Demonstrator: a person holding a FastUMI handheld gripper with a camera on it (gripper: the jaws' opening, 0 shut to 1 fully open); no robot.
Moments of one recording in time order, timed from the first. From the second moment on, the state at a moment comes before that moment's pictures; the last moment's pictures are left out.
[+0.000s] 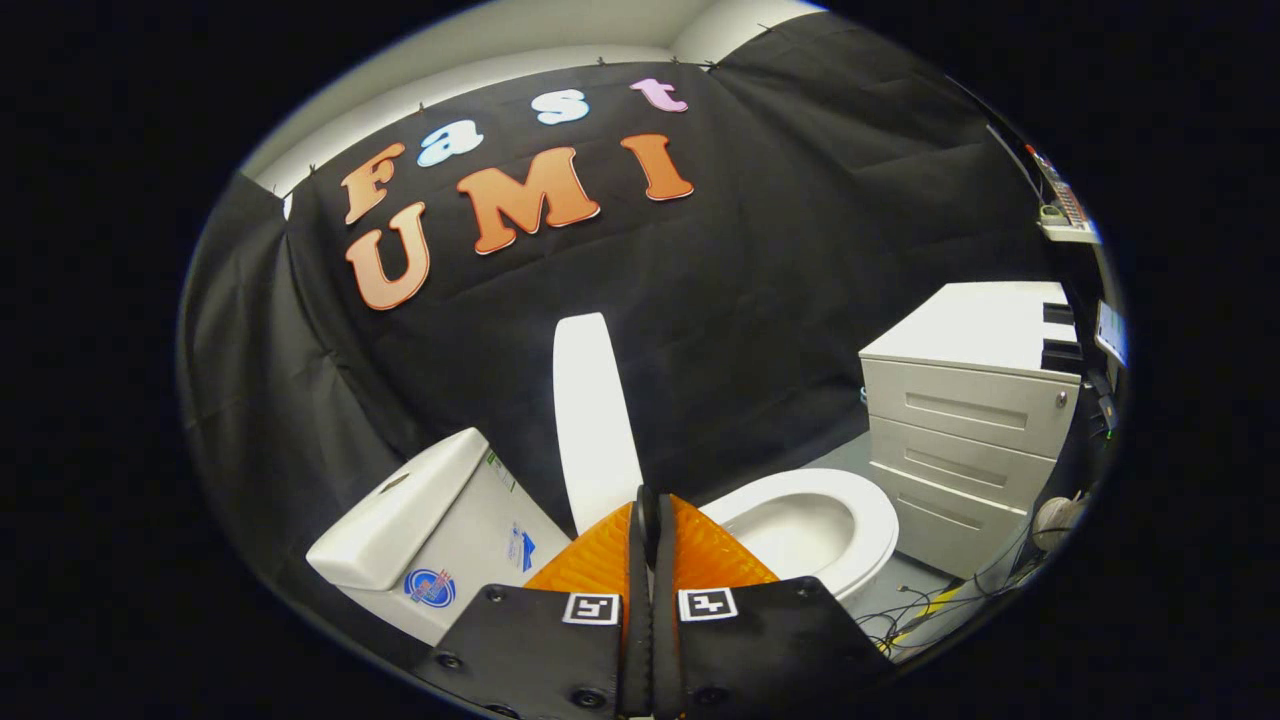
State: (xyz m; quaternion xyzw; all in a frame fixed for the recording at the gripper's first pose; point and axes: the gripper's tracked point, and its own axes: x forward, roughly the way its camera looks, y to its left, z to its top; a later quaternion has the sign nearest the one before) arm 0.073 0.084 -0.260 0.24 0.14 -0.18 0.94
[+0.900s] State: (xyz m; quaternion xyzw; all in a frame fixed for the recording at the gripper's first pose) arm 0.103 0.212 -0.243 0.14 0.15 -0.09 0.97
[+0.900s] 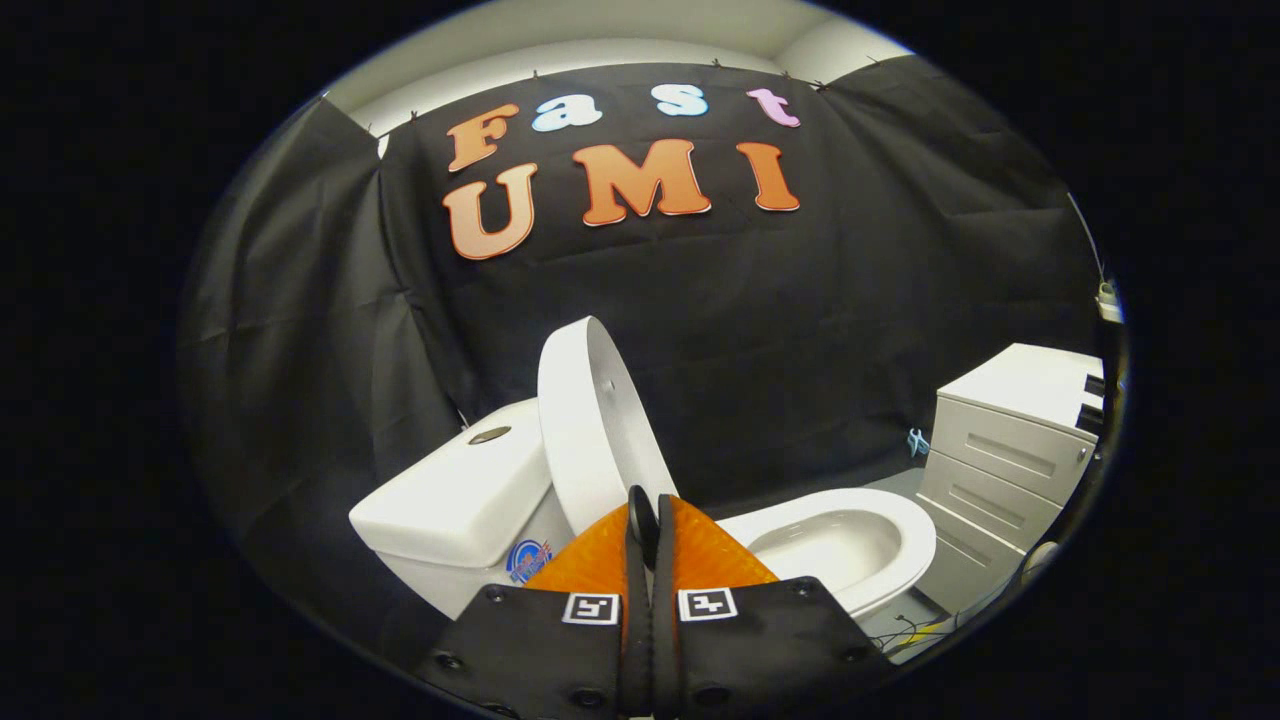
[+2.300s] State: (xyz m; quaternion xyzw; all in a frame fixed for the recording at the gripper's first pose) arm 0.088 0.151 -0.128 0.08 0.10 -0.03 0.99
